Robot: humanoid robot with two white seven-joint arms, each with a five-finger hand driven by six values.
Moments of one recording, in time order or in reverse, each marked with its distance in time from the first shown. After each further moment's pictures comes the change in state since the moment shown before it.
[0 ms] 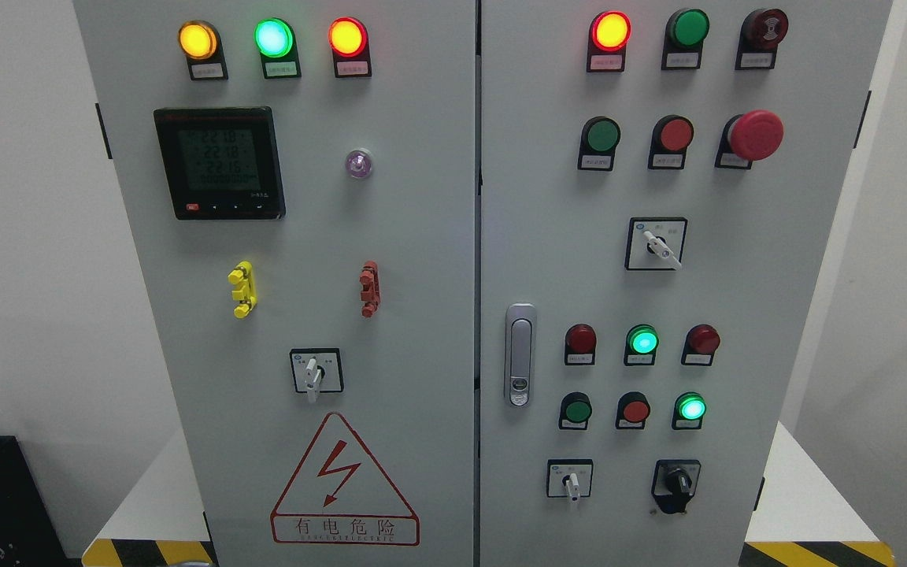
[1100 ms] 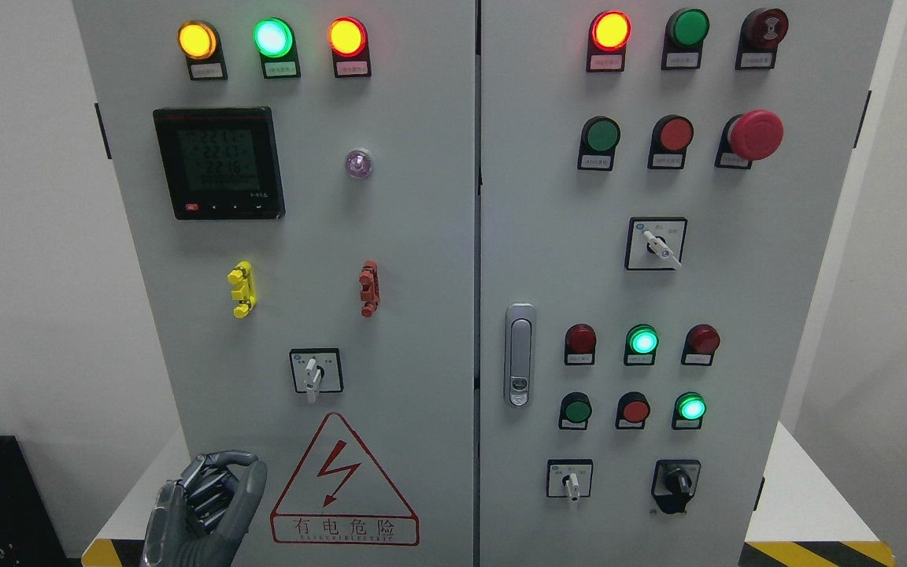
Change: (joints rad) left arm -0.236 -0.060 -0.128 -0.098 -0.006 0.328 0.214; right arm 0.000 0.000 0.000 0.000 0.000 0.000 0.000
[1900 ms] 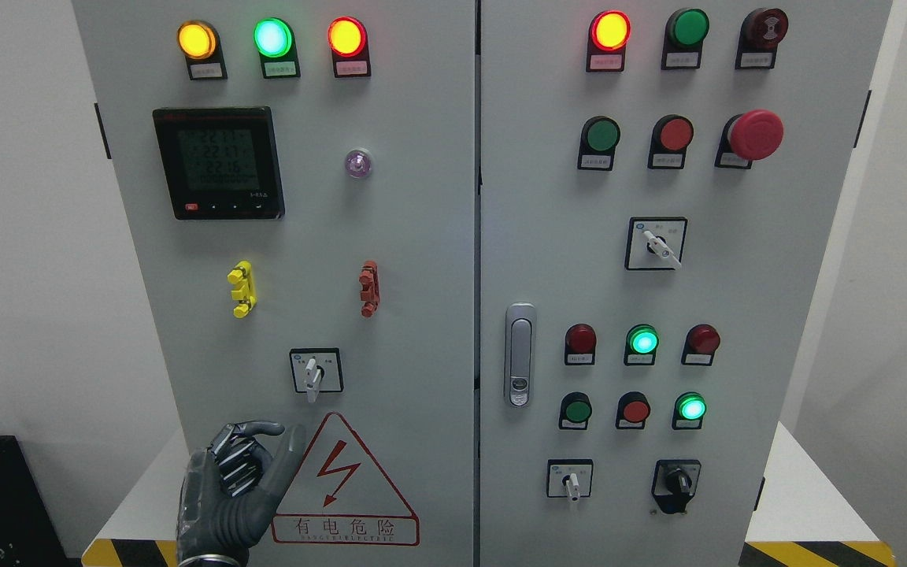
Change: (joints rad) left arm -0.120 -0.024 -0.105 0.008 -0.052 0.151 0.121; right arm 0.000 0.000 0.000 0.000 0.000 0.000 0.000
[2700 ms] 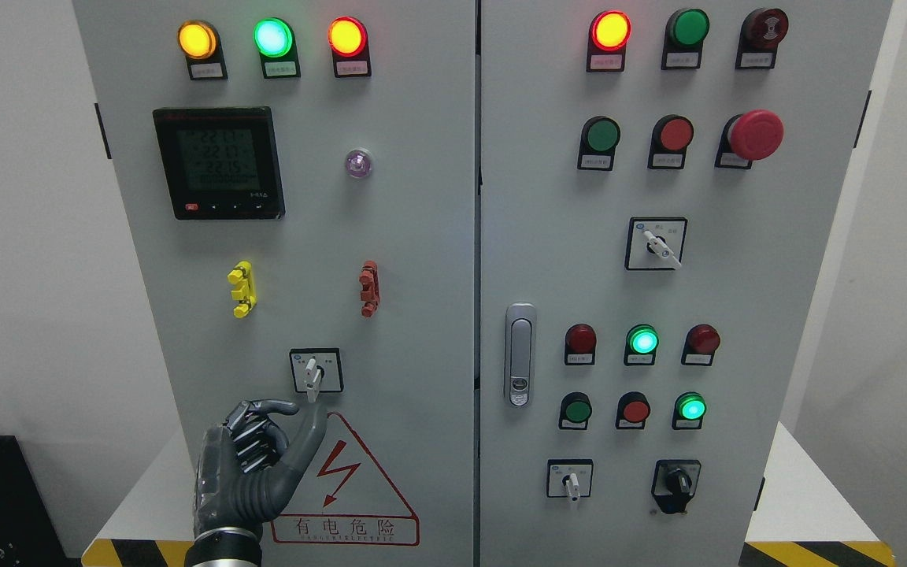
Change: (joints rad) left arm -0.061 -0.005 -0.031 0.011 -0.036 0.058 0.040; right arm 0.000 0.000 0.000 0.000 0.000 0.000 0.000
